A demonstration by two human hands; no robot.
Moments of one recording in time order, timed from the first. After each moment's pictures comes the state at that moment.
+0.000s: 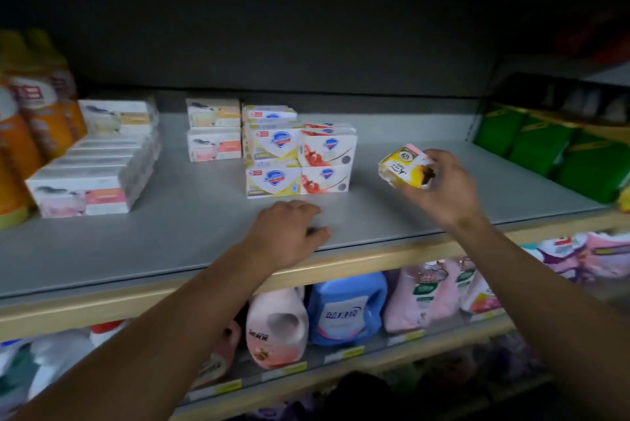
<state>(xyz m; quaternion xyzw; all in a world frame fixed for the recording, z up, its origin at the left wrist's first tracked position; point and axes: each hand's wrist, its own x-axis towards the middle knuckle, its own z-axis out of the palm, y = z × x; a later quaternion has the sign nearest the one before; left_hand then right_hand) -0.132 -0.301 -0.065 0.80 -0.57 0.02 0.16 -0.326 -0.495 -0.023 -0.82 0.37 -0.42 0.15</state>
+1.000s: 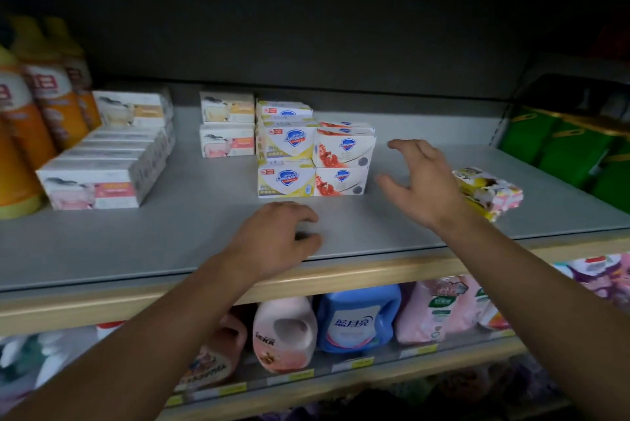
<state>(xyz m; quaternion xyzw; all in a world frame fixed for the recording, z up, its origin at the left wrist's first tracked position) -0.119 -0.273 -0.059 0.79 -0.54 -0.01 0.28 -0.278 -0.468 -0.006 -0.90 0.28 -0.32 0.06</state>
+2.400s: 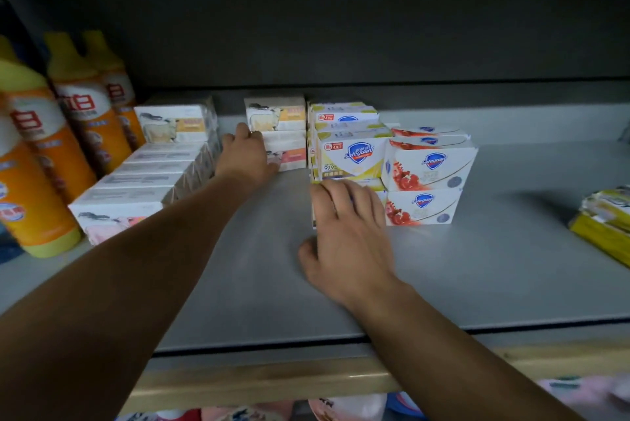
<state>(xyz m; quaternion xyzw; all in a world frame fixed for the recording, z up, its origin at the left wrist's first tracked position) 0.114 -0.336 -0.038 0.92 -0.33 0.15 0.13 -0.127 -0.366 -0.065 -0.94 0.19 -0.29 0.01</state>
